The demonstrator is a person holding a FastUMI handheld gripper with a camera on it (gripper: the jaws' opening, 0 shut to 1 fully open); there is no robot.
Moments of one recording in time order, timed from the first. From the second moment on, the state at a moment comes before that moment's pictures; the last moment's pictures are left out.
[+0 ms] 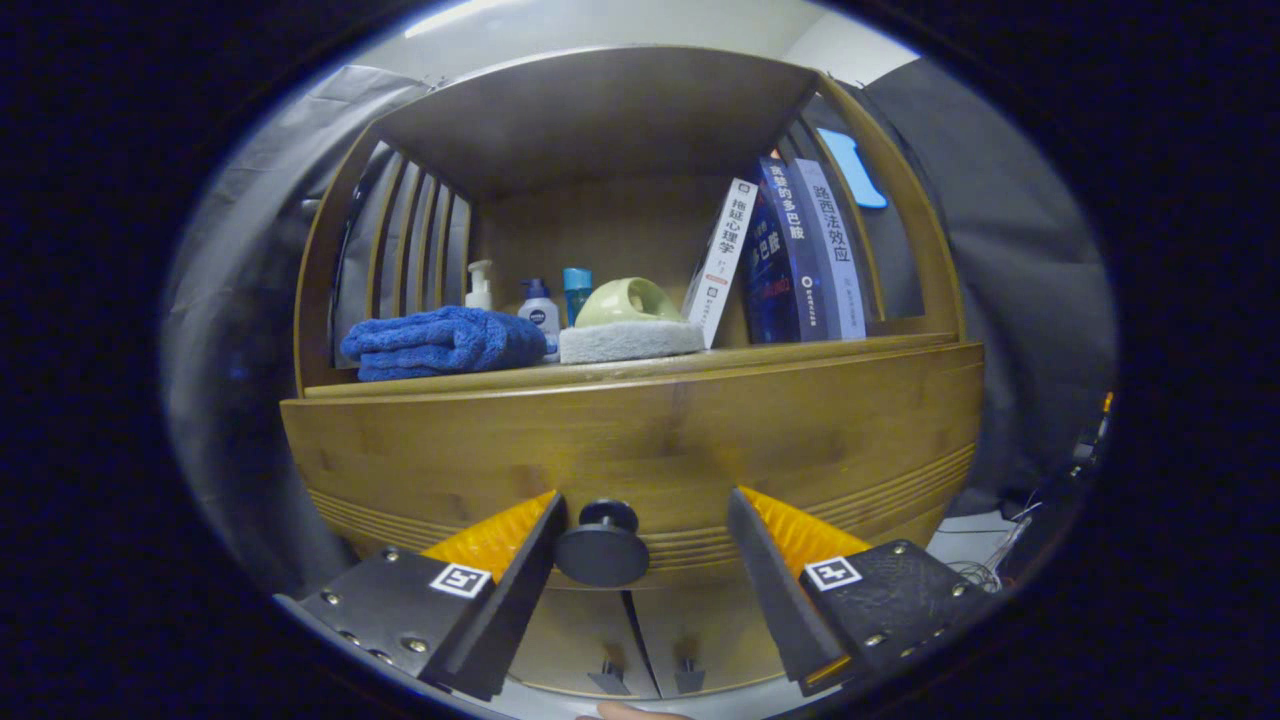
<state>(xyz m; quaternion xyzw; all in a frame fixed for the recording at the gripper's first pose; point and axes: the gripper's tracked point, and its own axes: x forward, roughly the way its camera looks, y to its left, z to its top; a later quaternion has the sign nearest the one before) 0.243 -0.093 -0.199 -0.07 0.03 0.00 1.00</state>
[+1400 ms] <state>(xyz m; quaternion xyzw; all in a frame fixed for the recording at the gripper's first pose) 0.034 -0.091 -0.111 -0.09 0.09 -0.06 0.99</state>
